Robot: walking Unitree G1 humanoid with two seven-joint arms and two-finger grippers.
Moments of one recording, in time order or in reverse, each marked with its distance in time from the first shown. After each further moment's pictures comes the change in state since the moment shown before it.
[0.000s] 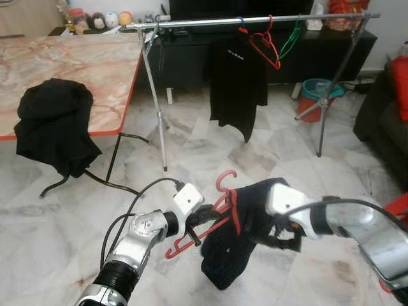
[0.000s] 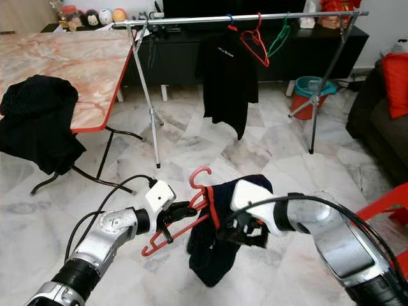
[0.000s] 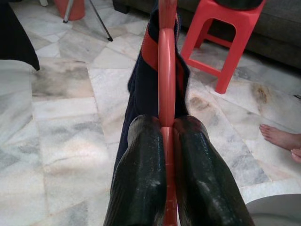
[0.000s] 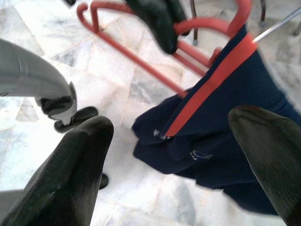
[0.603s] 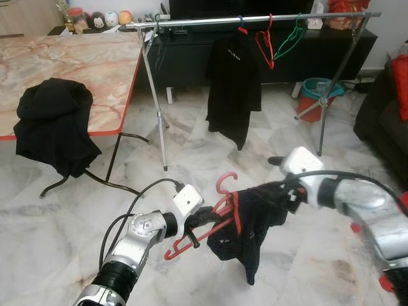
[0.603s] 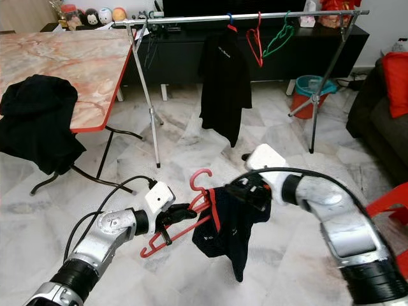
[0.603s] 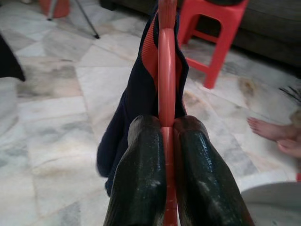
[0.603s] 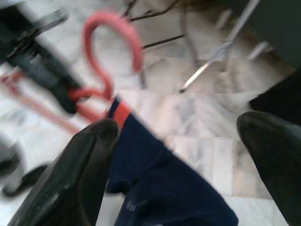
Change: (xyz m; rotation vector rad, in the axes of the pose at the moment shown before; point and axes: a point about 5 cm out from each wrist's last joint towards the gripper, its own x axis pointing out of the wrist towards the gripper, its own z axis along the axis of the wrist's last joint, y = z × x) left arm -0.004 -0.002 -0.003 0.014 0.018 -0.068; right arm -0.025 -0.041 0.005 0.054 -0.195 -0.255
